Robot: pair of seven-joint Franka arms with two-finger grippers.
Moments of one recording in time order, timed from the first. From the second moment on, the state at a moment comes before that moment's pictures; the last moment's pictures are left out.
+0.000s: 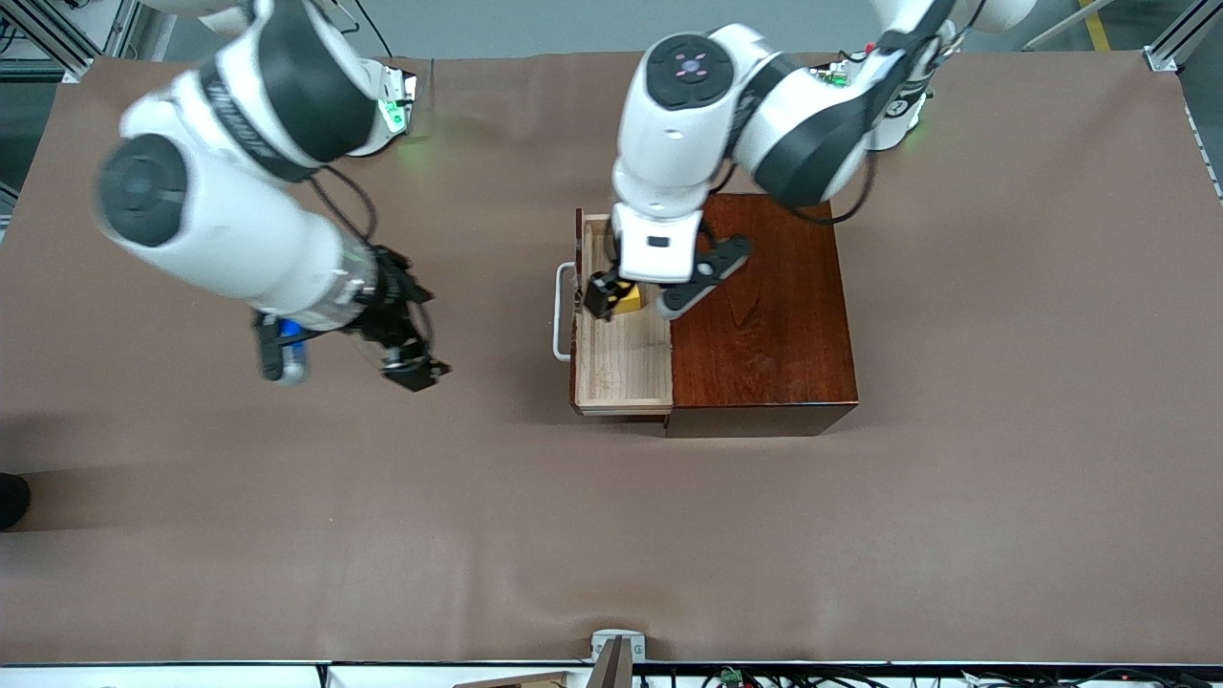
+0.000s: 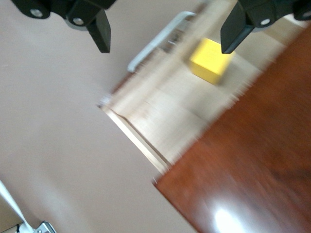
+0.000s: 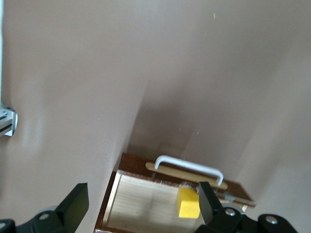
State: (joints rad) left arm -0.61 0.50 -0.22 -1.30 0.07 1.99 -1.65; right arm 0.32 0.45 0.05 -1.12 0.22 1.57 1.59
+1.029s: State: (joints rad) left arm -0.89 0.71 -0.06 -1.24 0.07 2.28 -2.00; right arm 0.08 0.37 0.05 -1.12 0.22 1.34 0.77
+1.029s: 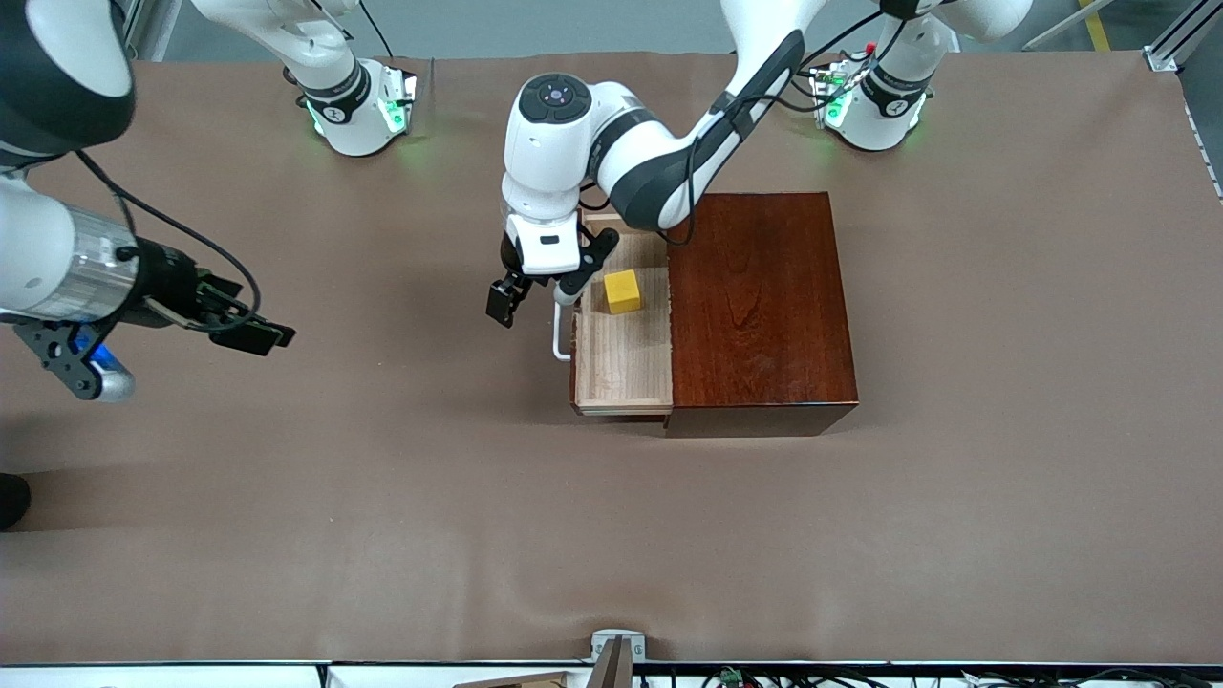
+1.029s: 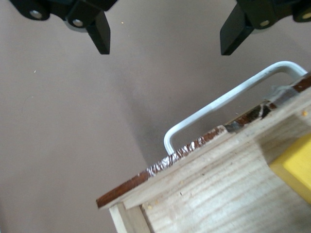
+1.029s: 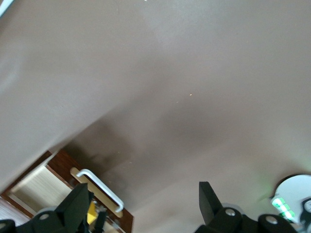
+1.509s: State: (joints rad) left arm -0.94 0.79 -0.05 -1.24 0.07 2.29 -2.00; right arm 0.06 0.32 0.04 -1.12 0.07 1.29 0.32
